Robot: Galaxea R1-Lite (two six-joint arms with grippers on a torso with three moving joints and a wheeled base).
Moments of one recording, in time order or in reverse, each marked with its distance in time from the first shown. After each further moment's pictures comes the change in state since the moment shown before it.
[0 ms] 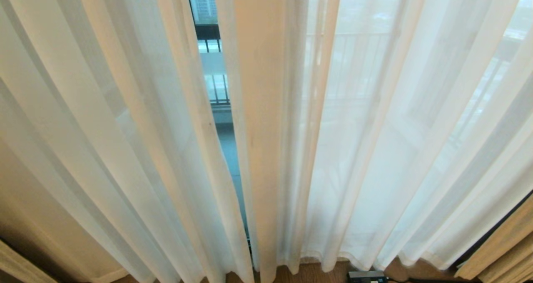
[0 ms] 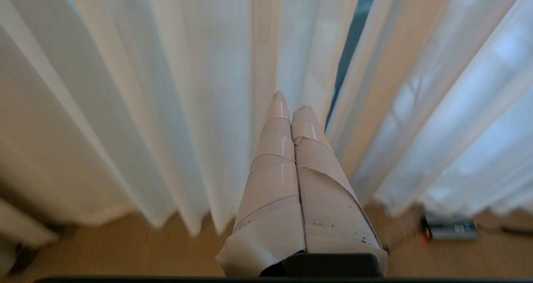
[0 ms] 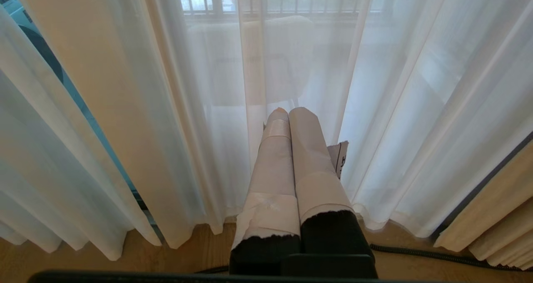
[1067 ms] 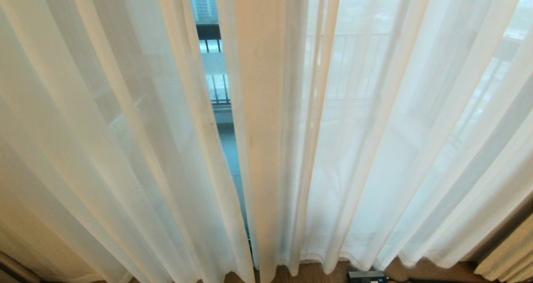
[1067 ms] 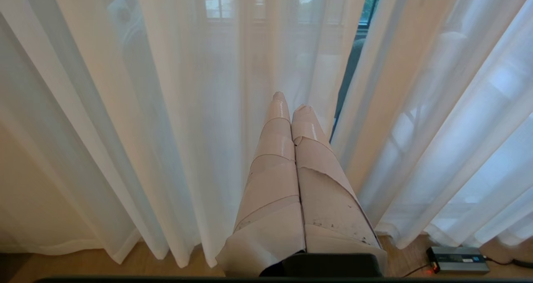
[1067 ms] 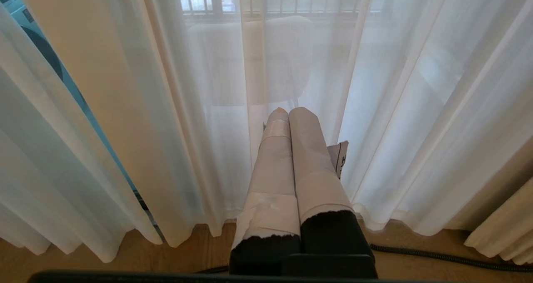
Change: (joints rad) left arm 0.008 -0.108 0.001 0.003 0.000 0.001; right arm 0.000 0.000 0.000 0.000 0.000 0.000
